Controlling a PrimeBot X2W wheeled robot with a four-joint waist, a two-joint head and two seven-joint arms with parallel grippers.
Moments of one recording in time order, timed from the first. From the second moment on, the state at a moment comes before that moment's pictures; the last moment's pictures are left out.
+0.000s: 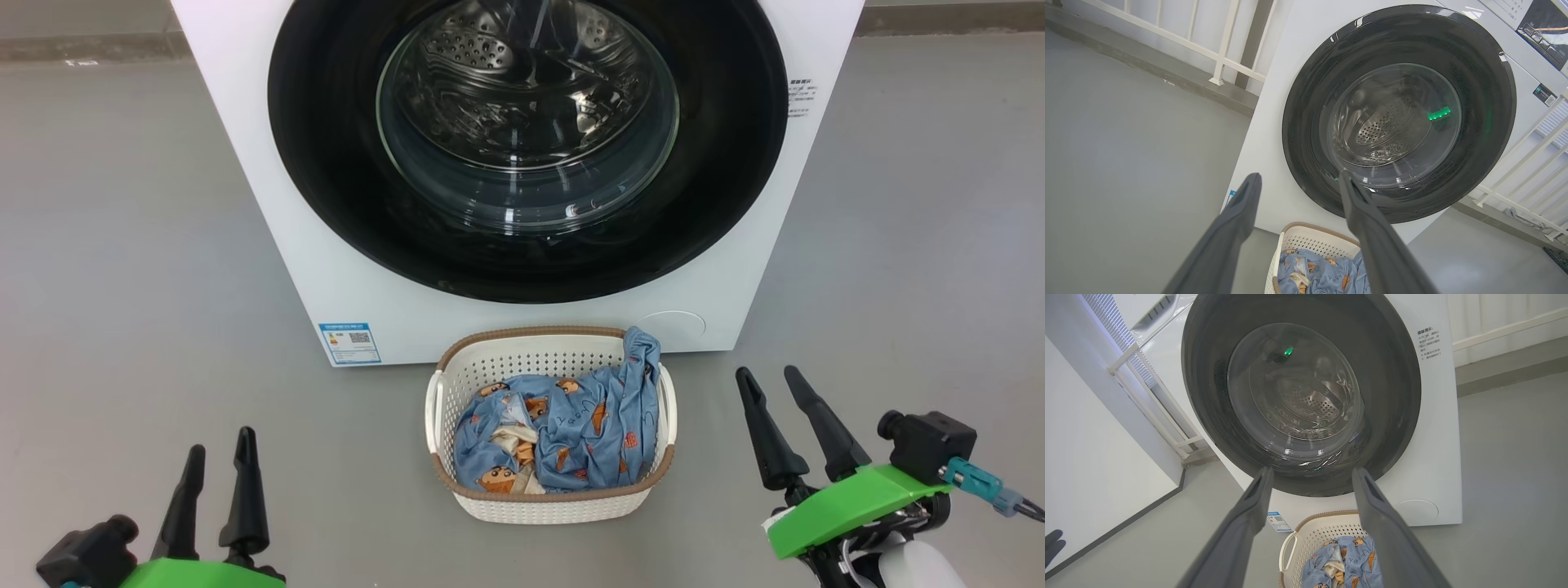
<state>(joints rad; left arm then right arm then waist) -0.05 0.04 0.00 0.19 -0.58 -0.12 -0.14 -0.13 -0.12 0.12 0.20 0.58 0.11 -0.14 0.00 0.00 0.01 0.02</state>
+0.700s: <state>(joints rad) -0.05 0.06 -0.02 0.16 -0.39 -0.13 -0.21 -0.17 -0.14 0.17 0.20 0.35 0.12 -0.21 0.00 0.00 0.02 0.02</state>
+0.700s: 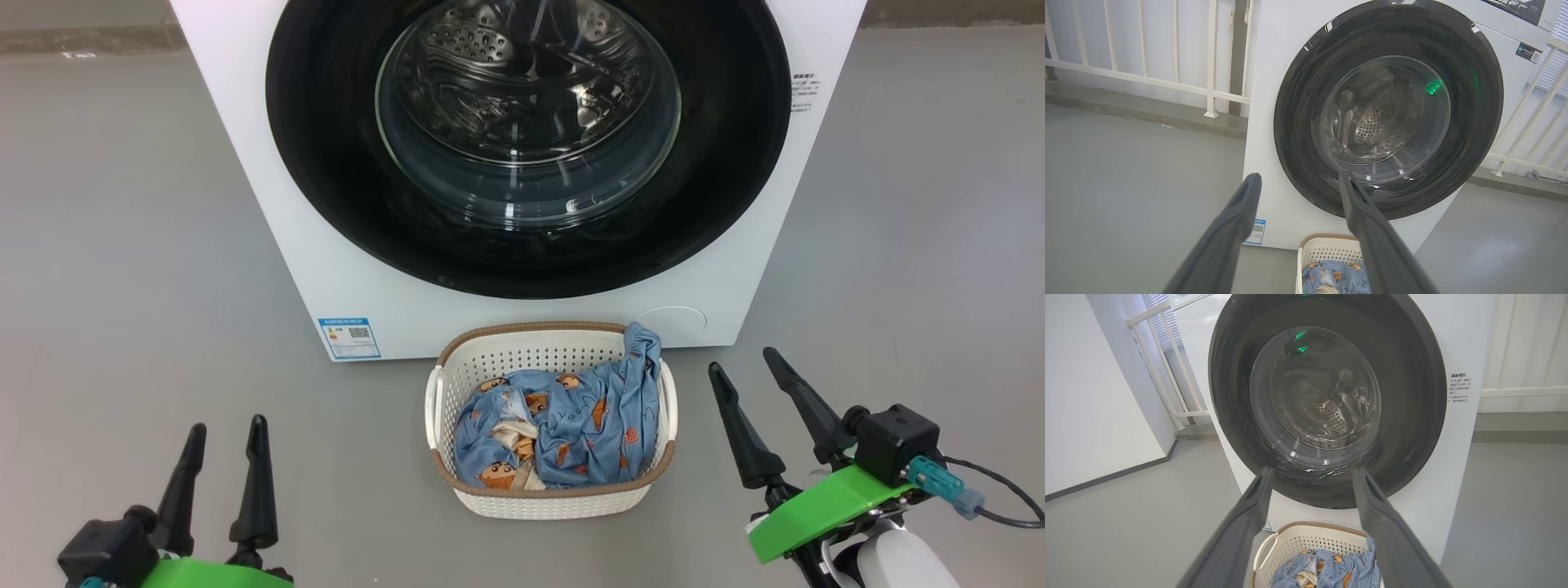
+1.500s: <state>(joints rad) -0.05 0.06 -0.03 0.15 -0.27 -0.13 -0.25 -0.19 -0.15 0.19 0.18 0.23 0.12 -0.25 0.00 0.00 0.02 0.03</state>
